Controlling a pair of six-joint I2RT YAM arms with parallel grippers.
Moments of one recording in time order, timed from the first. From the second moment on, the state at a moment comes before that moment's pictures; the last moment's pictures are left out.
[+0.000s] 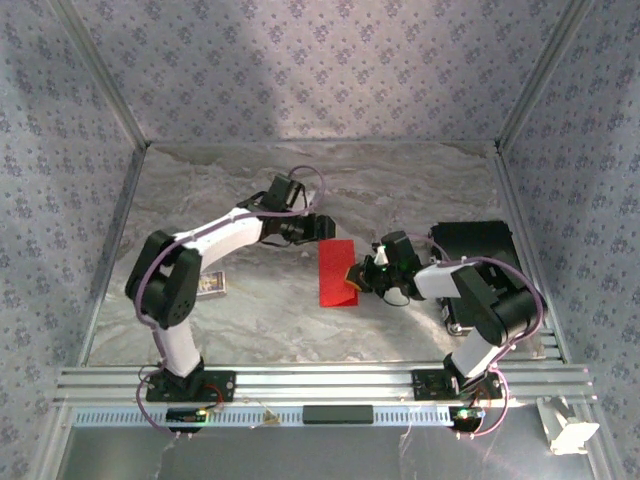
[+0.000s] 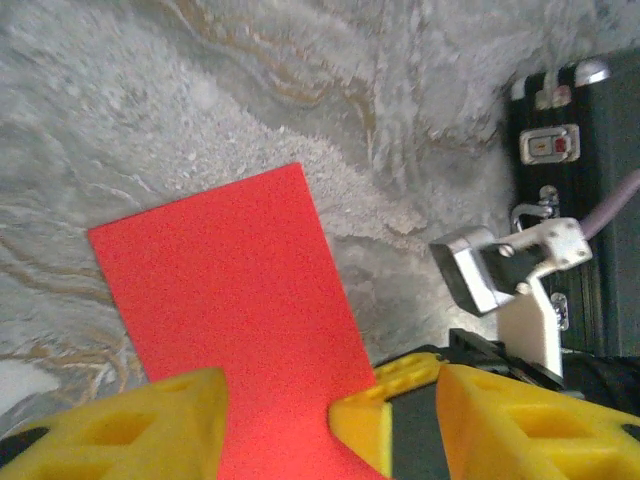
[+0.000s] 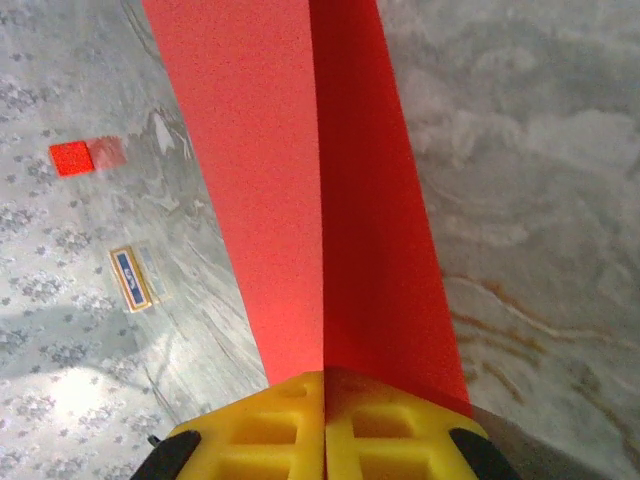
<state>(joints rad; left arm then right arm) -0.59 1.77 1.24 -0.35 0.46 -0.59 0.48 1.64 0.53 0.32 -0.58 1.09</state>
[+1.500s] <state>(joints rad) -1.16 1.67 1.01 -0.31 -0.17 -0.21 0.44 1.67 0.65 0.17 -0.66 0.95</state>
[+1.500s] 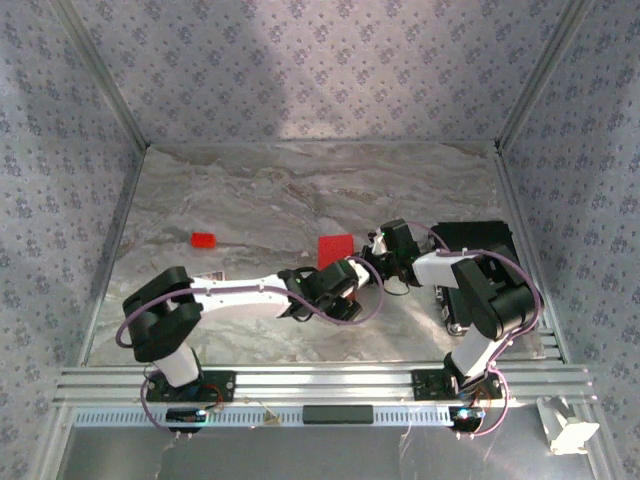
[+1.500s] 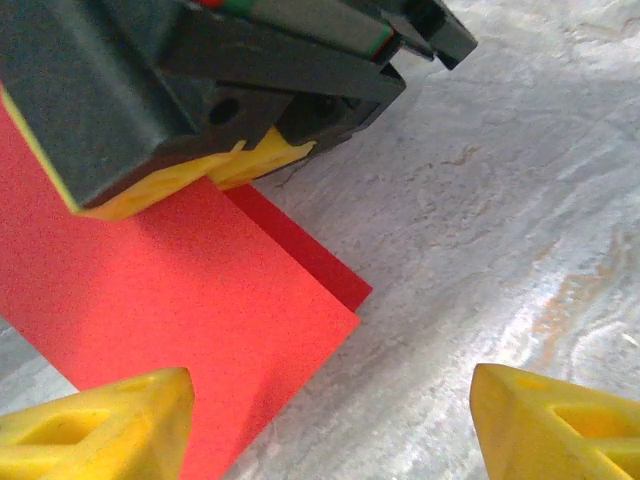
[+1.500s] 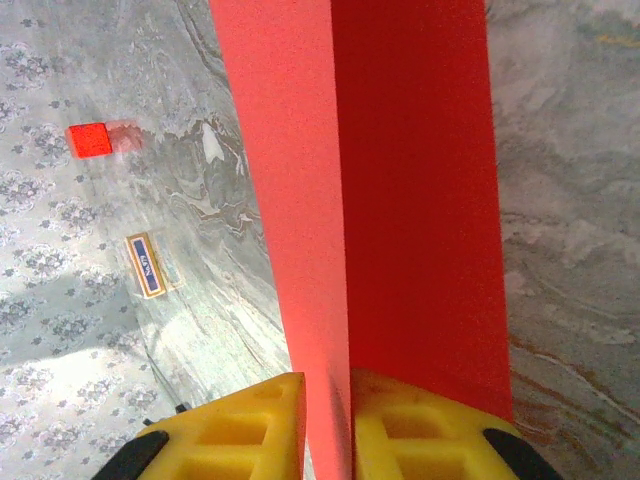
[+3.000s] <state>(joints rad) -1.01 1.74 1.06 -0.30 0.08 -0.21 0.31 1.35 0.61 -0.10 -0.49 0.87</state>
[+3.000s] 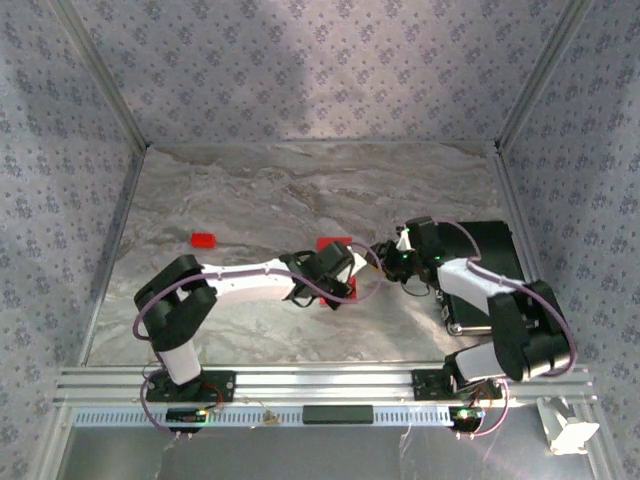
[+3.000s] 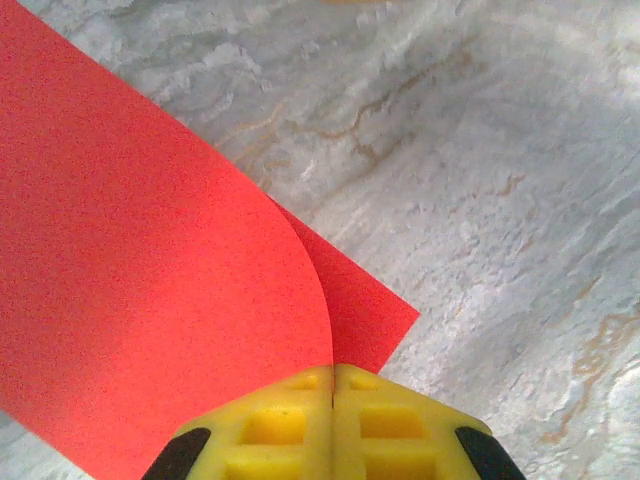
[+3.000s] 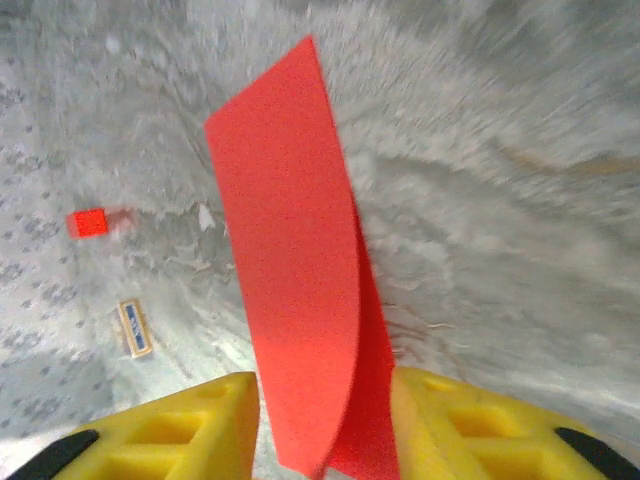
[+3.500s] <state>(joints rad) -0.87 1.74 1.03 -0.20 0.40 -0.36 0.35 1.23 0.52 -0.17 -0.44 0.85</state>
